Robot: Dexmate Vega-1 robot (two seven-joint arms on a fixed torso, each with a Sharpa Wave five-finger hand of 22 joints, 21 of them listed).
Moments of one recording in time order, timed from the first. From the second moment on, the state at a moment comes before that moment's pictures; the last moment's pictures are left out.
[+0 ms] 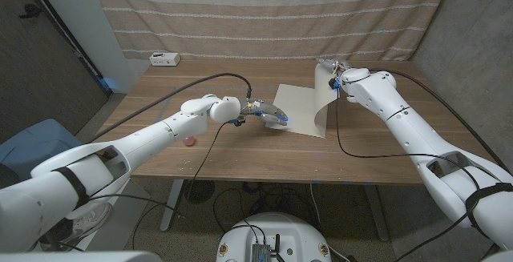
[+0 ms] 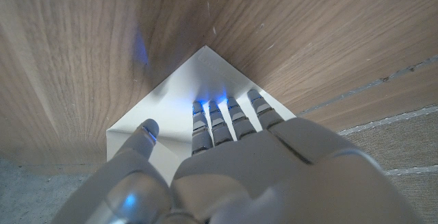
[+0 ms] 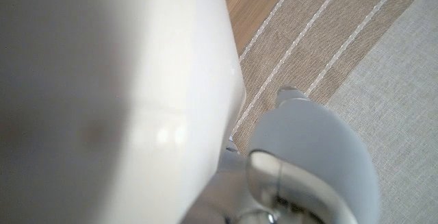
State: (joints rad) left arm 0.37 0.59 0.97 -1.38 0.60 -0.20 -0.36; left_hand 0.09 0.08 0.56 0.05 0.19 0.27 -0.04 0.18 0.18 0.21 -0.08 0.20 0.18 0.14 -0.04 0.17 0.17 0.14 0.12 0.23 0.19; right arm -0.54 -0.45 -0.42 -1.54 0.45 -0.62 -0.31; right_hand 0.71 0.09 0.10 0.16 0.18 -0.07 -0.03 0.19 0.19 0.04 0.12 0.19 0.20 0.67 0.12 0.21 0.47 0.53 0.14 0.70 0.18
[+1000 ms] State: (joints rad) left arm 0.38 0.60 0.97 -1.40 0.61 -0.19 -0.36; left_hand 0.09 0.08 0.56 0.05 0.19 0.25 -0.04 0.17 0.18 0.19 -0.08 0.20 0.18 0.13 -0.04 0.17 0.17 0.14 0.12 0.23 0.19; right arm -0.60 -0.38 -0.33 -1.28 0.86 -0.14 0.14; right_hand 0.27 0.11 -0.08 0.13 0.25 -0.07 -0.16 0.19 0.18 0.05 -0.05 0.20 0.19 0.16 0.15 0.18 0.35 0.06 0.19 0.35 0.17
